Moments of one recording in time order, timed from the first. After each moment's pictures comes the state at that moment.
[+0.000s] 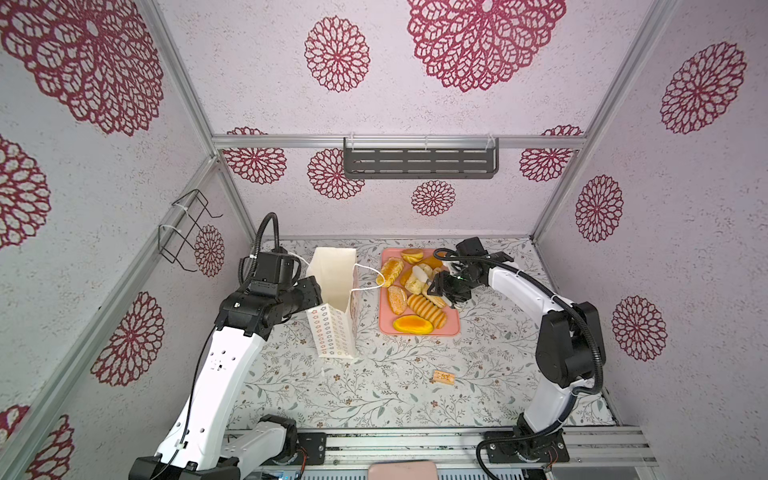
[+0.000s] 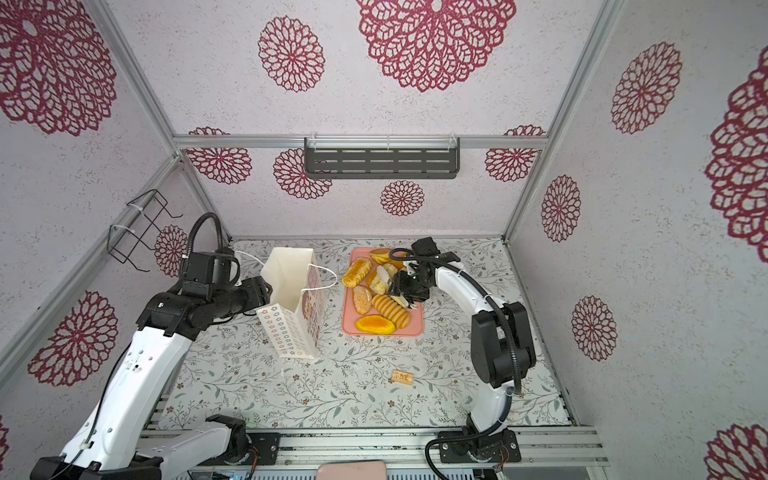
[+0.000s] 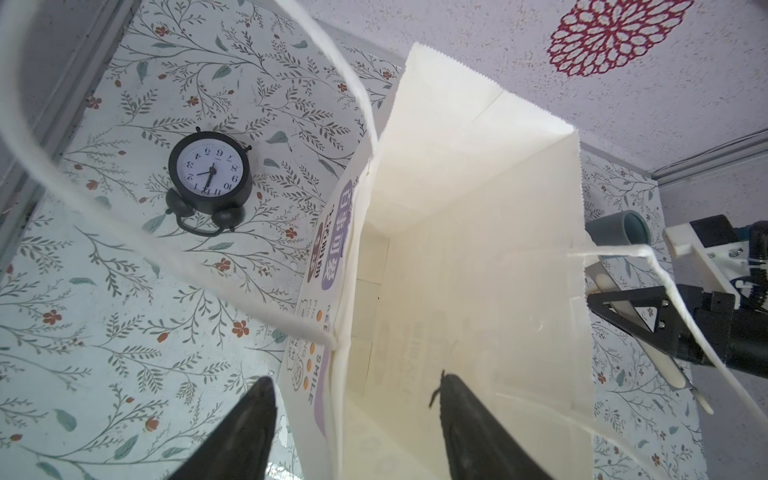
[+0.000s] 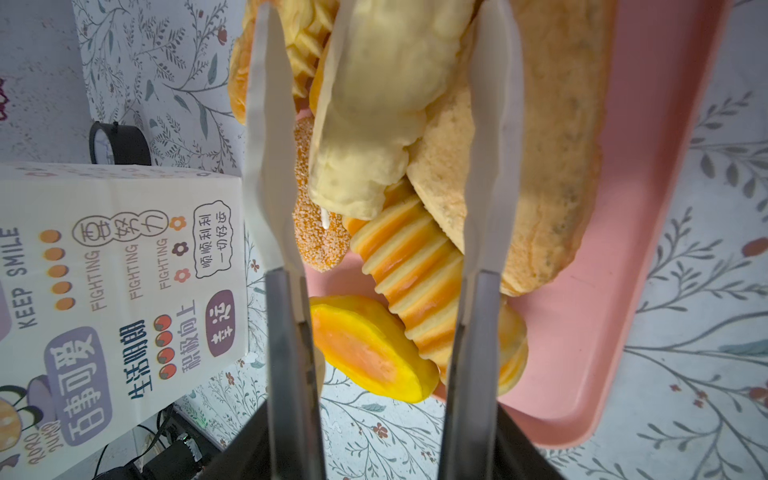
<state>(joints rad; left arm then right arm) -0.21 1.13 1.30 -0.98 -0.04 -0.48 0.35 1.82 1.49 -0.79 -0.40 0.42</state>
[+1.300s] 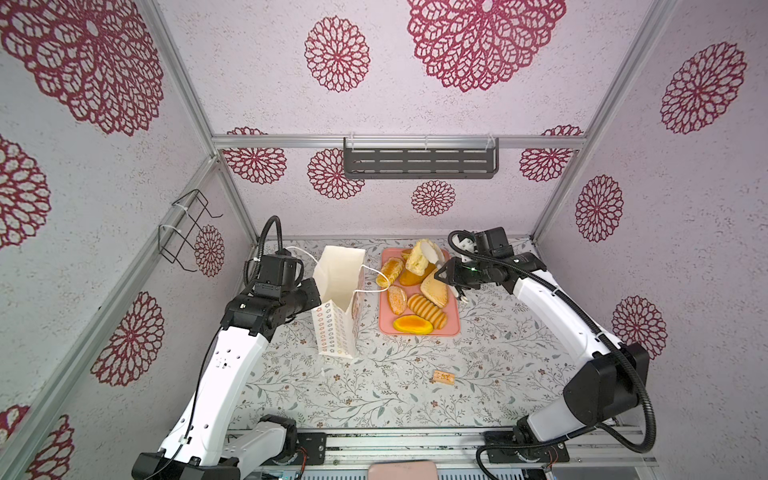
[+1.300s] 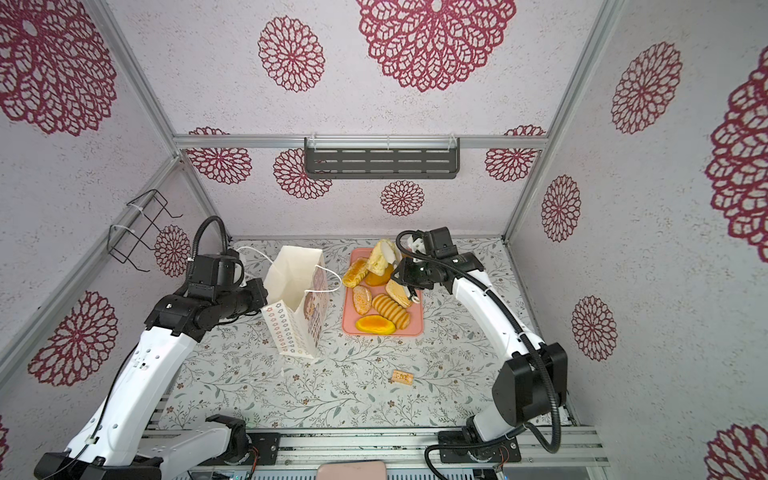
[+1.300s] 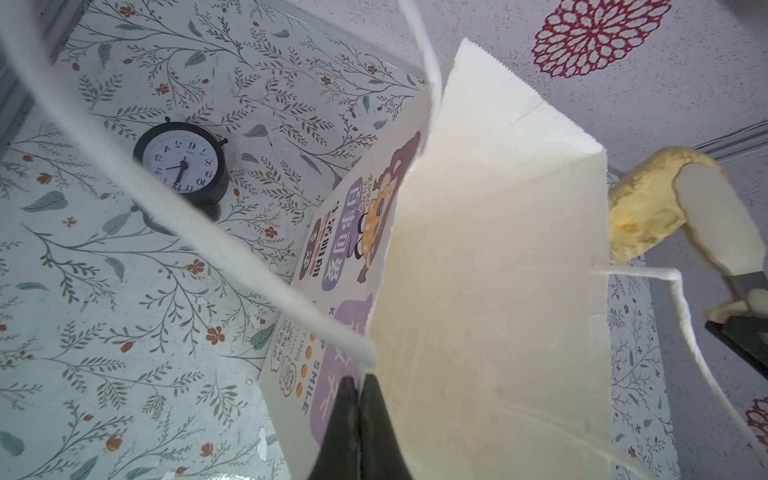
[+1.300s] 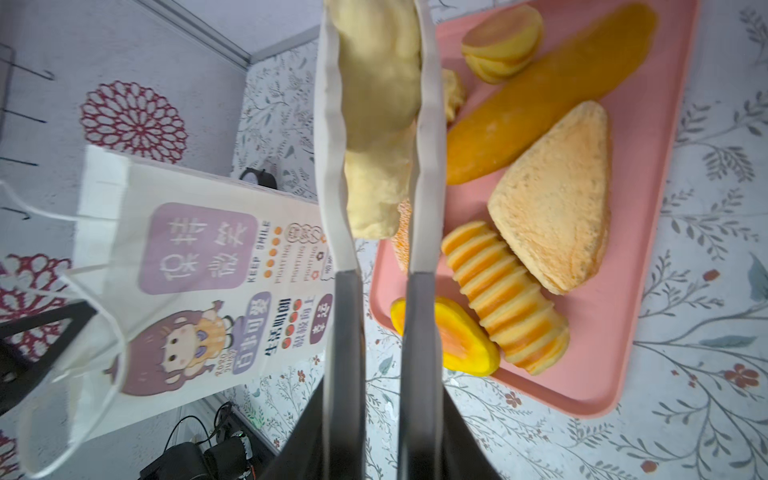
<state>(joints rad) -0.21 1.12 1.24 -0.91 0.02 -0.50 0.41 1.51 1.50 -0.76 -0.40 0.48</state>
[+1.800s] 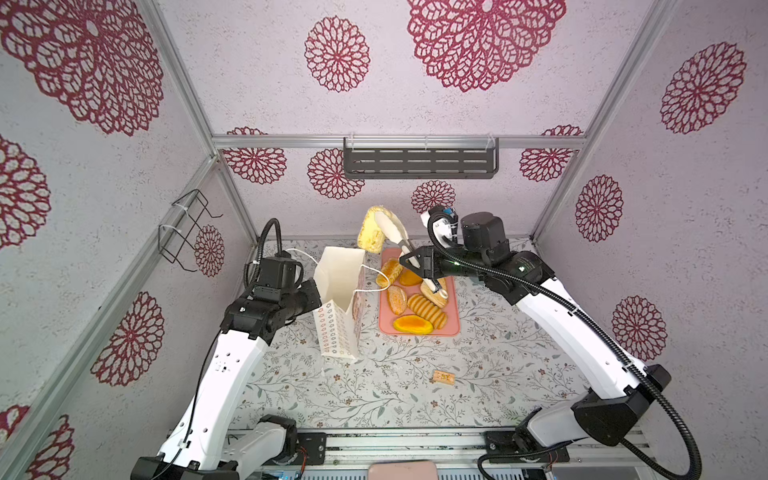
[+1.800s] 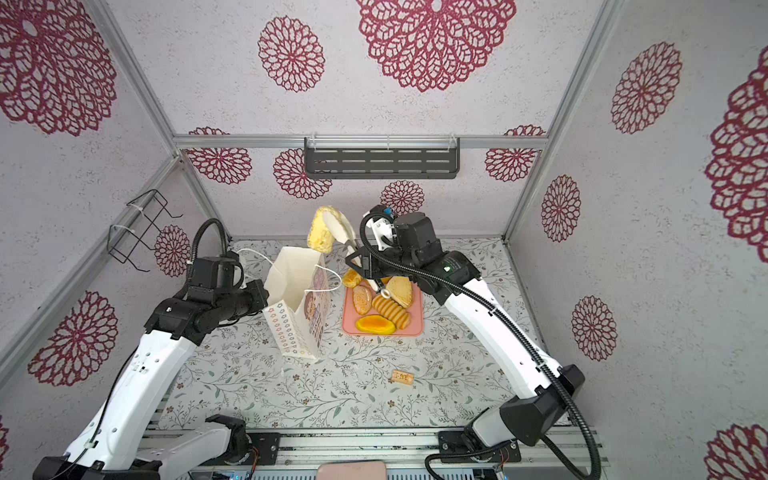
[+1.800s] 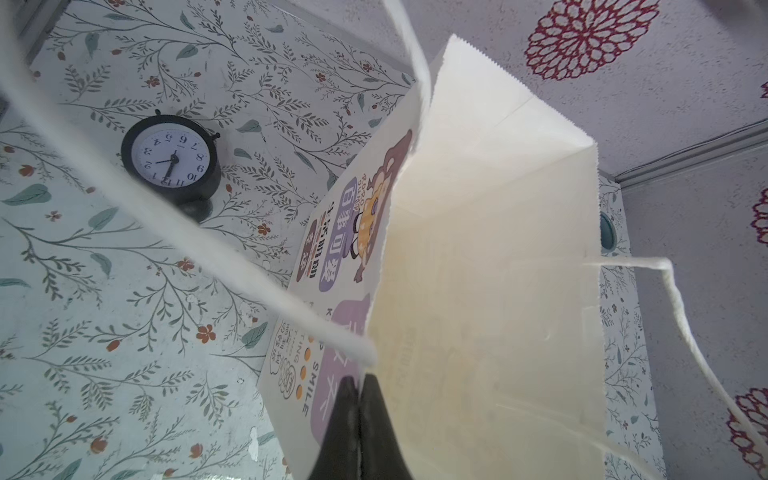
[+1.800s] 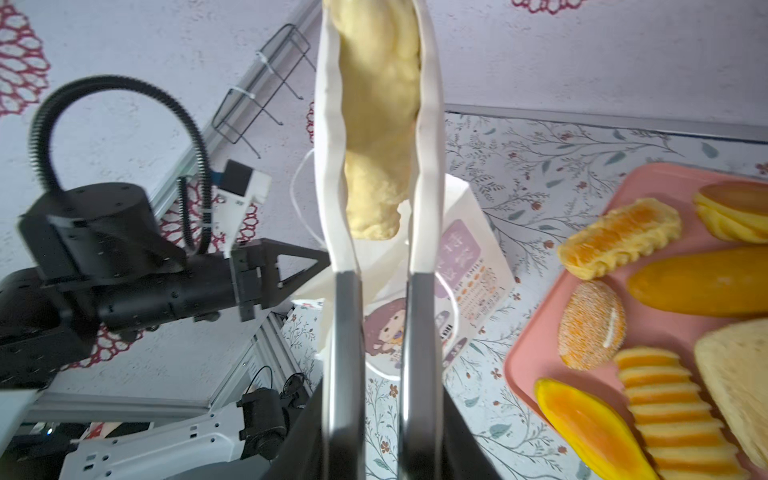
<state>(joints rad) -0.21 1.10 1.21 -0.88 0.04 -0.52 0.72 1.47 1.75 -0.69 -0.39 0.45</state>
